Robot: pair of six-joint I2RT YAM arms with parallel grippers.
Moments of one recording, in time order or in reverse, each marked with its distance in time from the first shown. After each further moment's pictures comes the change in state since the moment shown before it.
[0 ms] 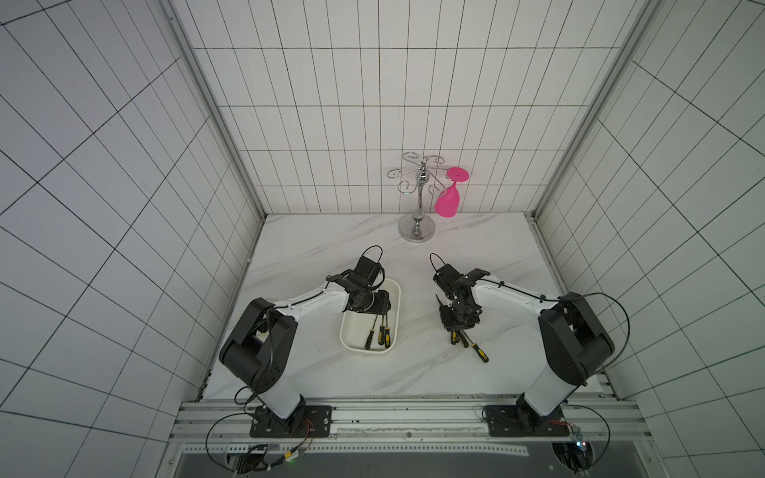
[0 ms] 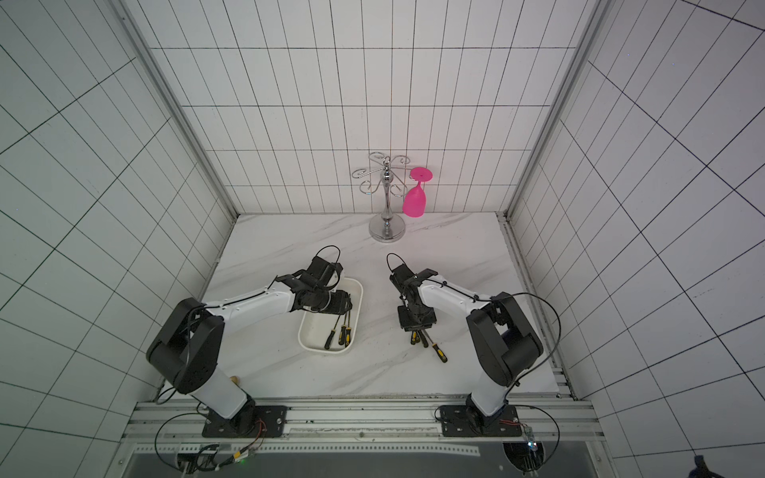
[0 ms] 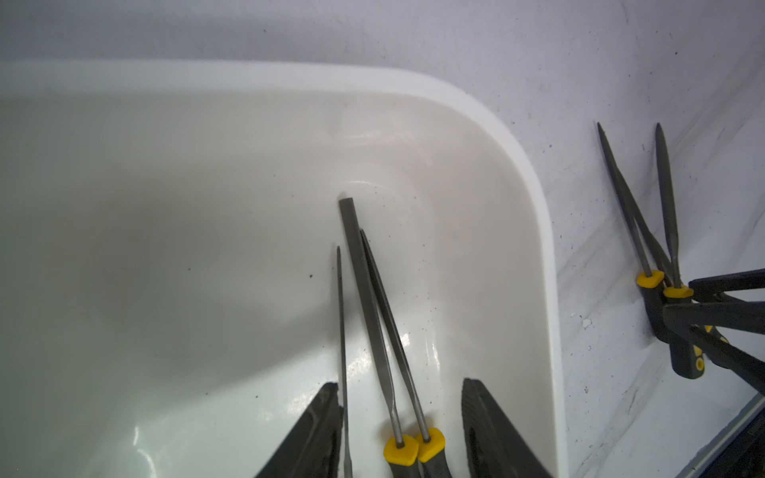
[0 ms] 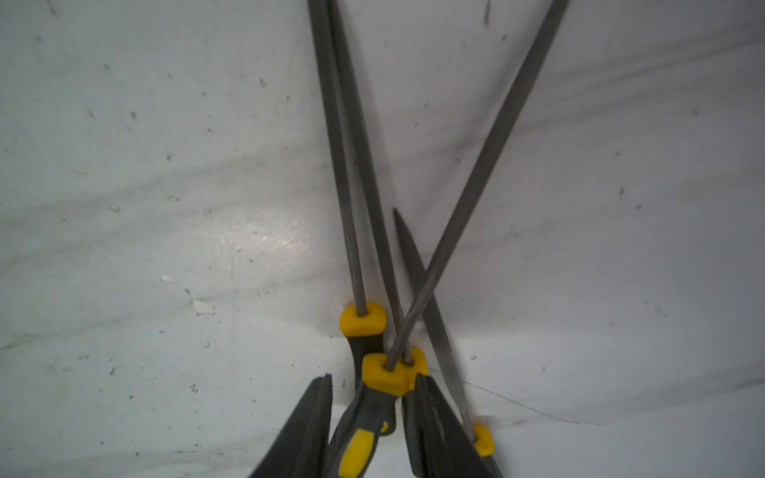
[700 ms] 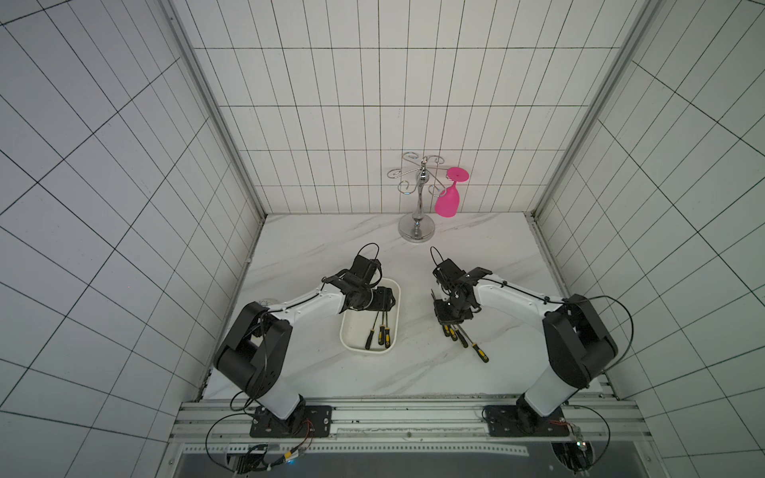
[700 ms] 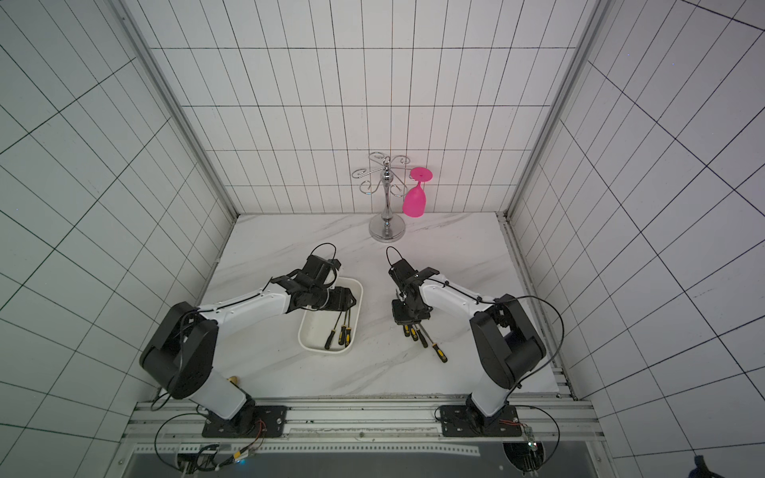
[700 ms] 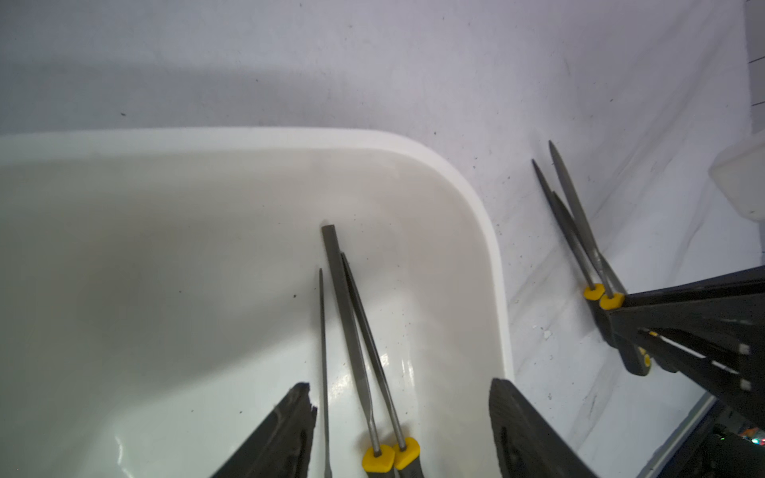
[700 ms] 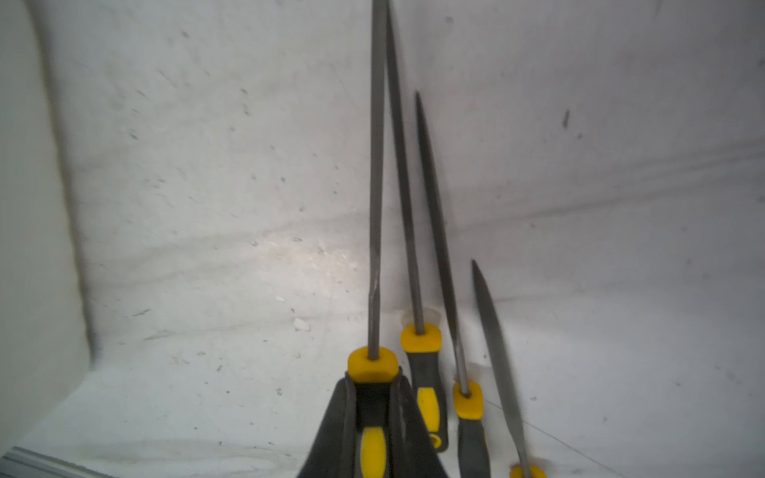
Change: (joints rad) left arm 0.022 -0.062 -0.044 0.107 0.068 -0.037; right arm 0.007 -0.033 0.042 0.118 -0.138 -0.028
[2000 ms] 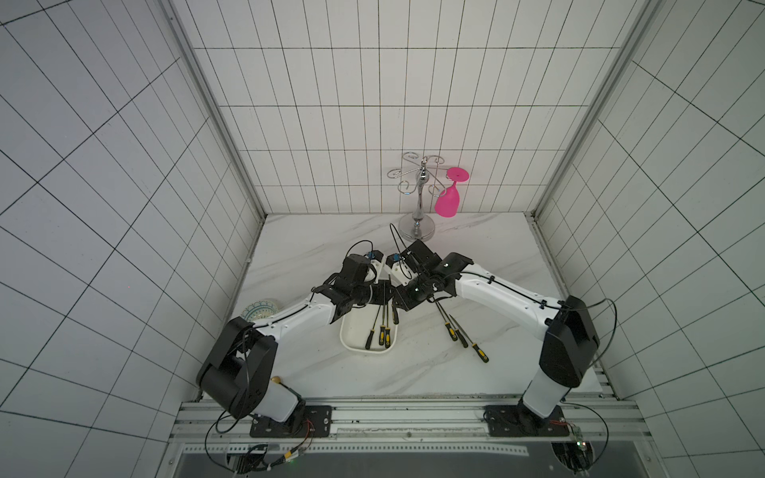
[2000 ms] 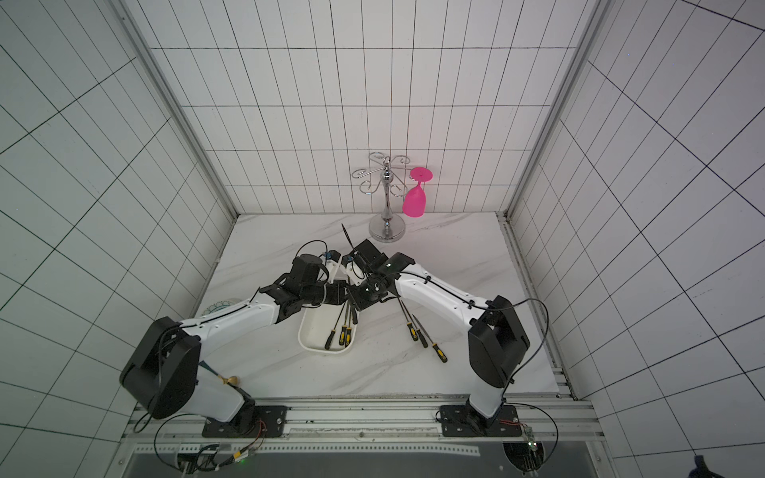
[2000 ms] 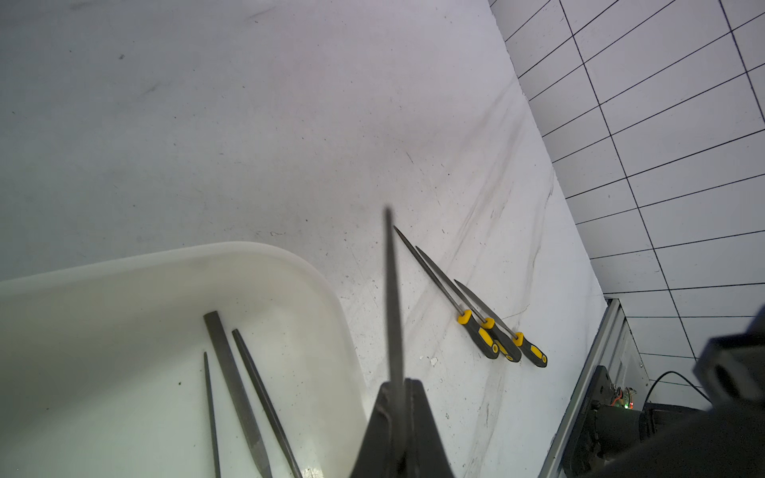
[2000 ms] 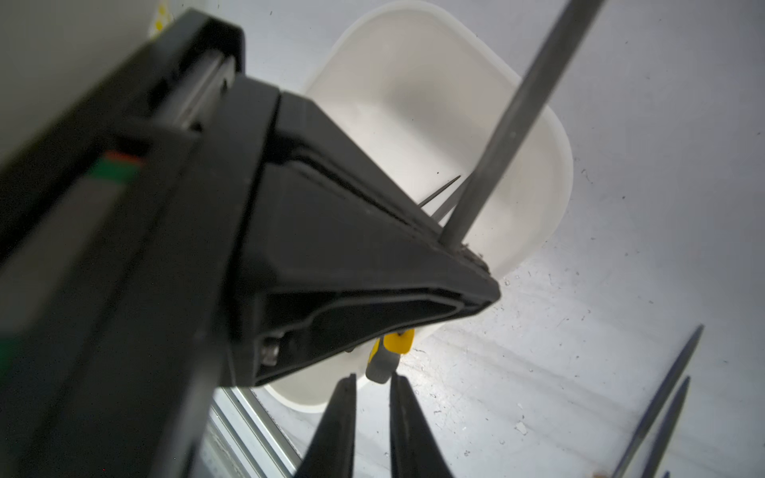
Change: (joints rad) left arm 0.008 -0.098 -0.091 0.274 0.153 -0.035; right arm 0.206 0.064 0.353 -0.006 -0.146 -0.201
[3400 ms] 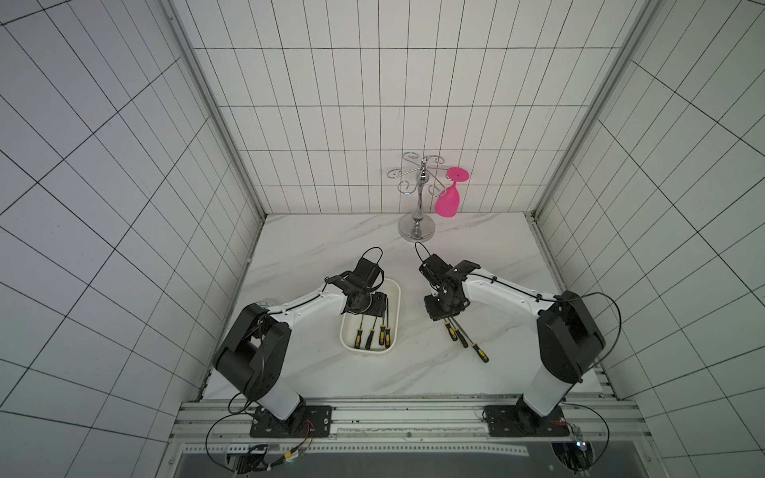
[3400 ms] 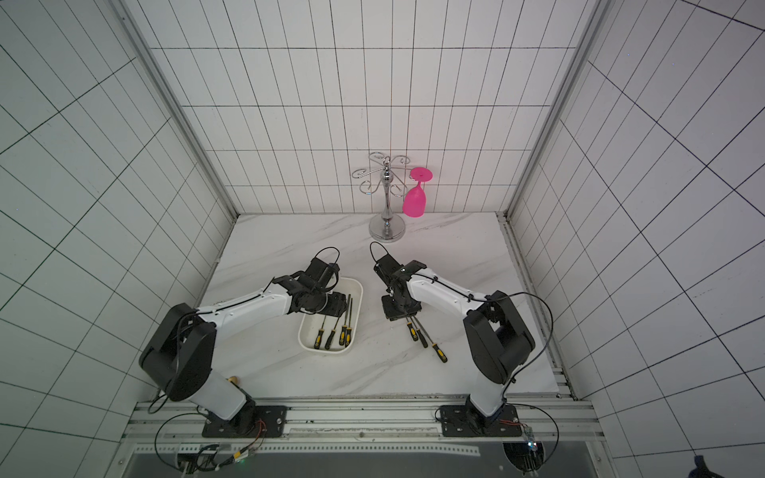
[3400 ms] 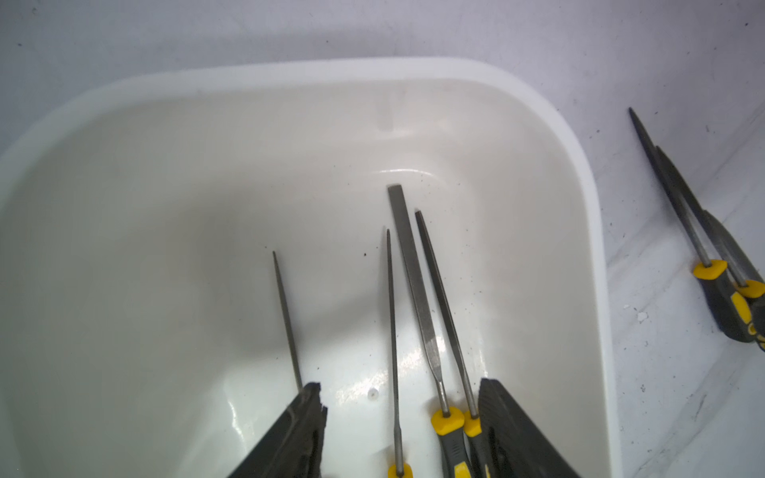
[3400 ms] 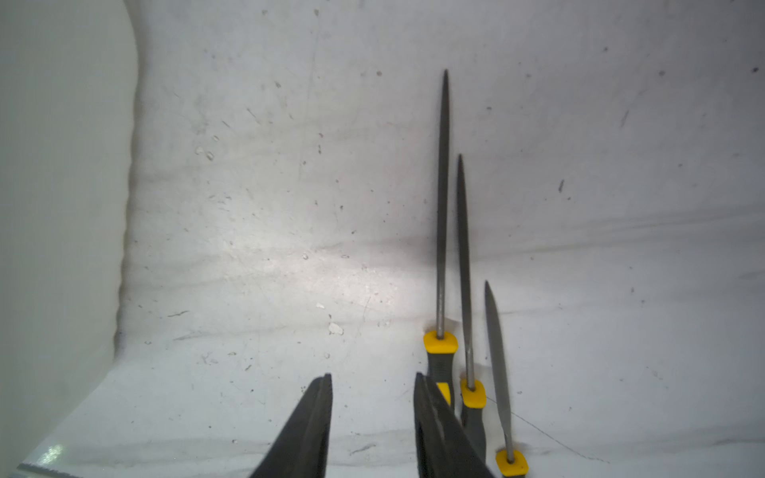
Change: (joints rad) left arm -0.042 0.113 0.127 -0.440 -0.337 0.121; right arm -0.134 -0.005 -0.232 -0.132 0.312 0.198
